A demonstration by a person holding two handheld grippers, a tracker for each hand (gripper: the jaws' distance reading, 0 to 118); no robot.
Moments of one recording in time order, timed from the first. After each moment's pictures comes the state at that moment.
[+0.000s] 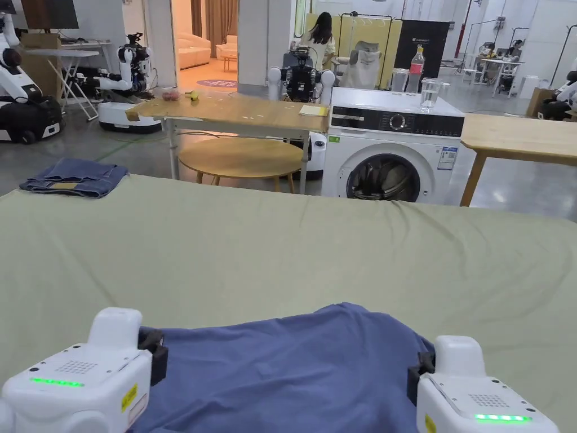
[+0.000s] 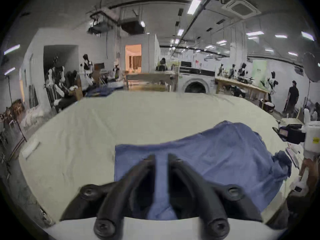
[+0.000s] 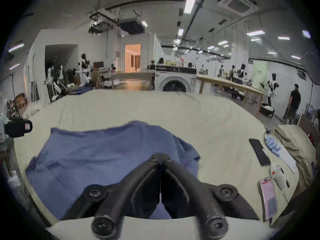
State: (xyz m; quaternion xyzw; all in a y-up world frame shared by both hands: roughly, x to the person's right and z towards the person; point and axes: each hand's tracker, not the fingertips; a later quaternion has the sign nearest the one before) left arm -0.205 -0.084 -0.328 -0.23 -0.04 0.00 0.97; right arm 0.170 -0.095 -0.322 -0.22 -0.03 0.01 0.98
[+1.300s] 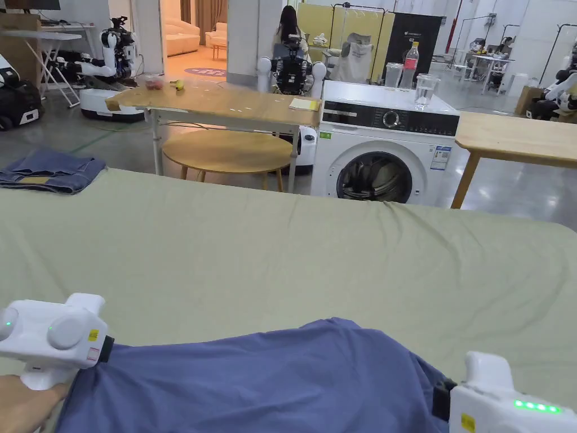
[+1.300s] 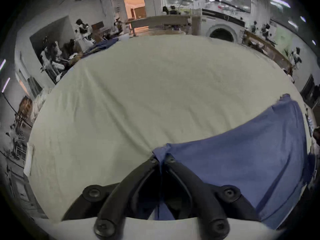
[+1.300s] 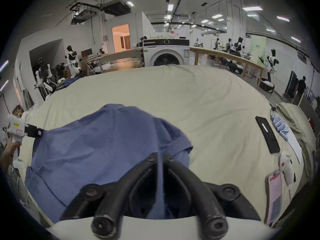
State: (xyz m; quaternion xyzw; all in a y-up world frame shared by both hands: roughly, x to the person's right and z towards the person) left arm -0.290 -0.134 -0.509 -0.46 0.01 -0.02 0.89; right arm 0.256 -0.112 -0.409 -0.35 -0.05 -0.05 0.93
